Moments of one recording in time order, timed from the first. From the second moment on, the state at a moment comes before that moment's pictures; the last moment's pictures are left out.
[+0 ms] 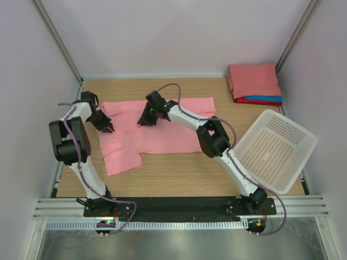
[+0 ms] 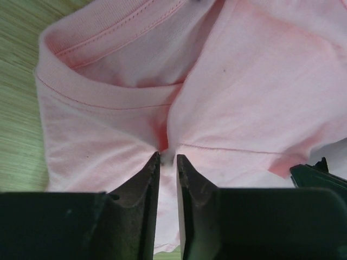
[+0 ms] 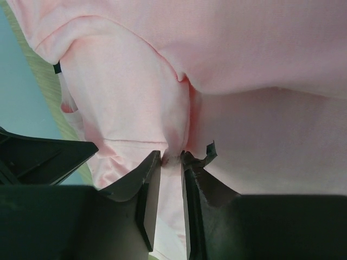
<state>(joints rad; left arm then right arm) 0.21 1.93 1.34 -0.72 0.18 -0.54 0.77 2.60 2.26 -0.46 -0.21 1.07</state>
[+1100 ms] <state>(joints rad) 0.17 1.82 1.31 -0.84 0.13 -0.59 0.75 2.56 2.20 -0.46 -0.22 0.99</state>
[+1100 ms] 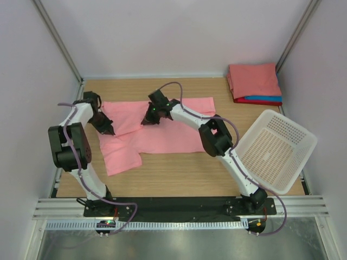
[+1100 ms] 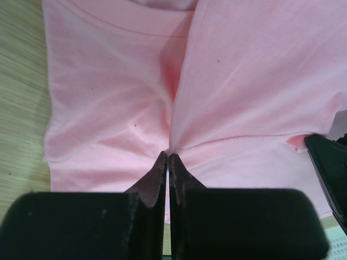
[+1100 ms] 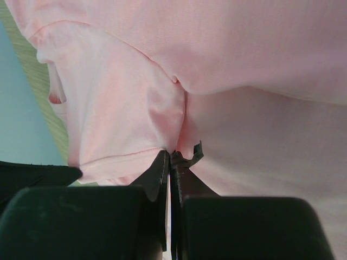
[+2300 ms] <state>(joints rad) 0.13 1.98 1.68 -0.62 0.13 -0.62 0.34 2.36 2.09 -0.58 -0.19 0.73</state>
